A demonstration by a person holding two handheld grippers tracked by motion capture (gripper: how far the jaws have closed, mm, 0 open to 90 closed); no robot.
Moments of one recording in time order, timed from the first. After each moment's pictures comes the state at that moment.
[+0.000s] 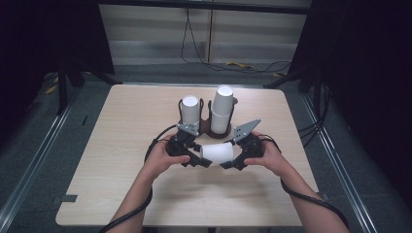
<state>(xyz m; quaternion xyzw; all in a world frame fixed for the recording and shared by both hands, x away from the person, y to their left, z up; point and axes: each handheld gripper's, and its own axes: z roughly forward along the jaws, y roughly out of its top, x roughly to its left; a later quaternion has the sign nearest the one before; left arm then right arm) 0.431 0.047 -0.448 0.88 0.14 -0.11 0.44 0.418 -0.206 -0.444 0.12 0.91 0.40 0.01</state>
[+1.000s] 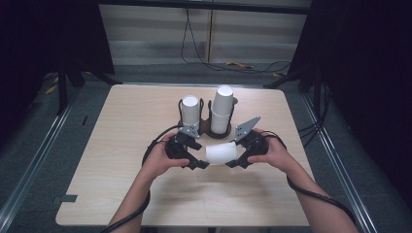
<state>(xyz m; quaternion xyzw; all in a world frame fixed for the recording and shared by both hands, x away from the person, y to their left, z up) 0.425 0.048 -0.443 0.90 0.14 -0.05 0.41 0.419 -0.212 -0.432 0.12 0.94 0.32 0.02</state>
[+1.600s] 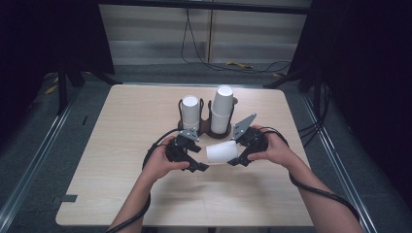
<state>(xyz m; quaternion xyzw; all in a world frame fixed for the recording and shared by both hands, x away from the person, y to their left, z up) 0.422 0.049 -0.453 0.90 0.15 -0.05 0.41 0.422 -0.205 -0.418 0.10 0.96 0.27 0.03</state>
